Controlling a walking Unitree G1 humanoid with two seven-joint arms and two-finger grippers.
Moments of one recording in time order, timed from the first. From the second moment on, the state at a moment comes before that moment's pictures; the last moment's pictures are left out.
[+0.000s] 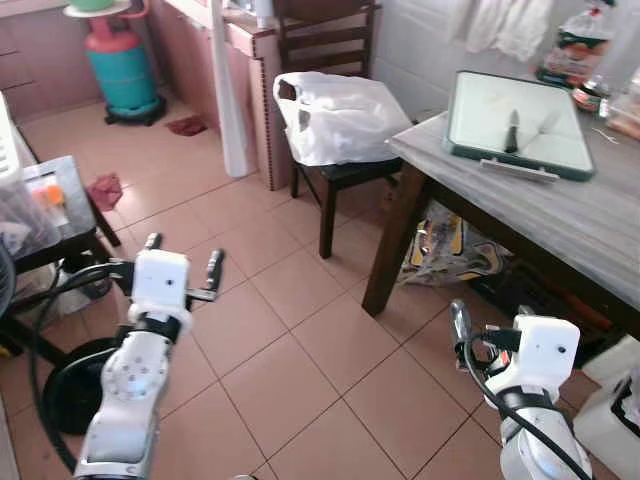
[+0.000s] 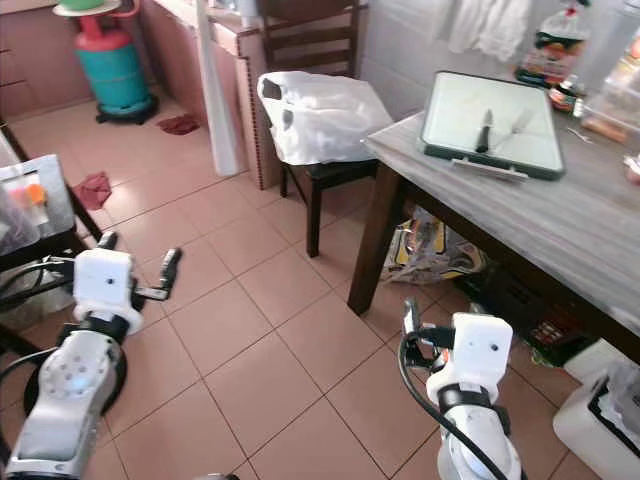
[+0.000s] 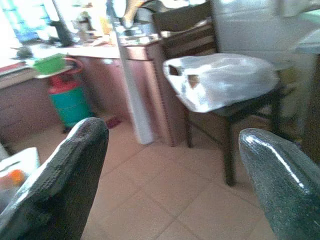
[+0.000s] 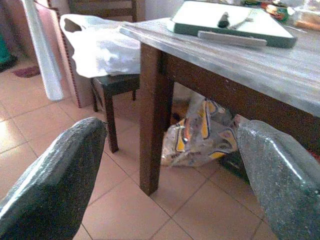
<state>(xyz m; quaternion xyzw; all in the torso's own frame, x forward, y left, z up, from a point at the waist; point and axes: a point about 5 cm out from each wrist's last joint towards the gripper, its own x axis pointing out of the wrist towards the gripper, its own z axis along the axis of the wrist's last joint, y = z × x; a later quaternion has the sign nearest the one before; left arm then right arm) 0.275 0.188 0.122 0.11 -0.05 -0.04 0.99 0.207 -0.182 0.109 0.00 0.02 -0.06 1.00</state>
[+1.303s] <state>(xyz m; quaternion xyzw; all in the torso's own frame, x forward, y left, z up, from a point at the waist) 0.302 0.166 0.097 0.08 0.04 -0.10 0.99 0.191 -0.191 0.099 0.01 0.05 -0.10 0.99</state>
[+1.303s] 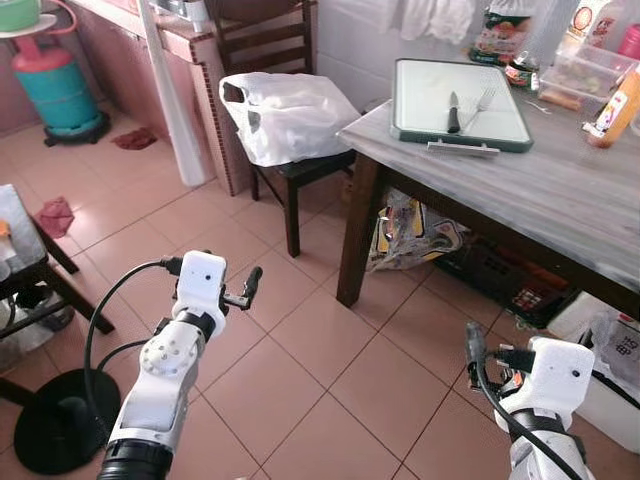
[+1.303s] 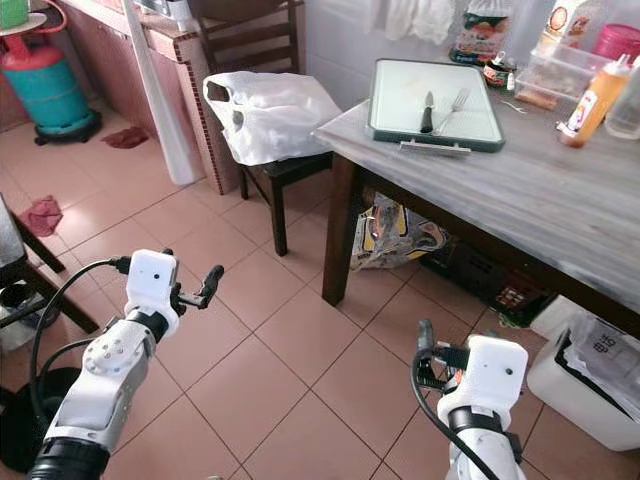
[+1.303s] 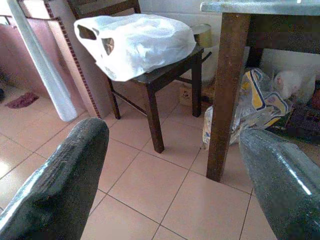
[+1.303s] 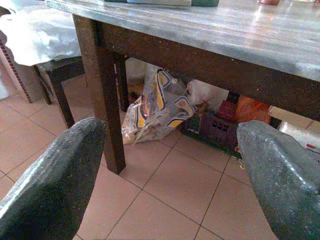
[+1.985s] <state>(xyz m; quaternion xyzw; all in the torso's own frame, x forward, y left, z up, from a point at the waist) 0.306 0.165 0.095 0.08 0.04 -0.10 0.99 0.189 -0.196 0.098 0.01 0.05 -0.11 0.99</state>
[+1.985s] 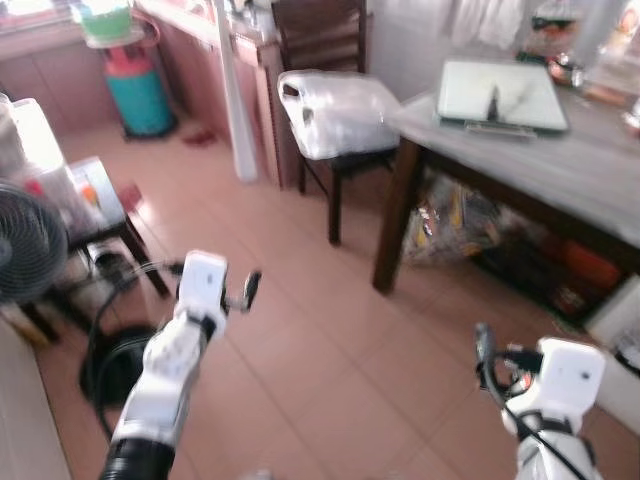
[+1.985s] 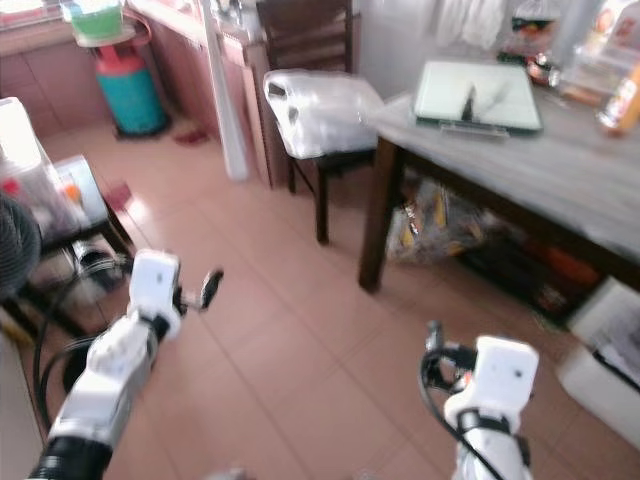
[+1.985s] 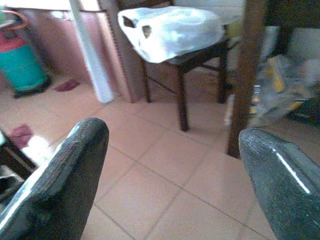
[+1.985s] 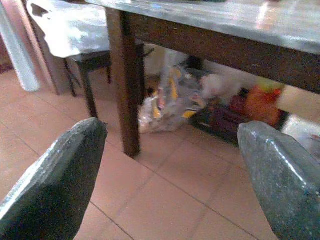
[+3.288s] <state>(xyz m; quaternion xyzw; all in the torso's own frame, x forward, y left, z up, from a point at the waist) 0.312 0.146 0.102 0.06 0.02 -0.16 0.99 0.193 -0.193 0.104 0.01 0.04 -0.11 0.99</state>
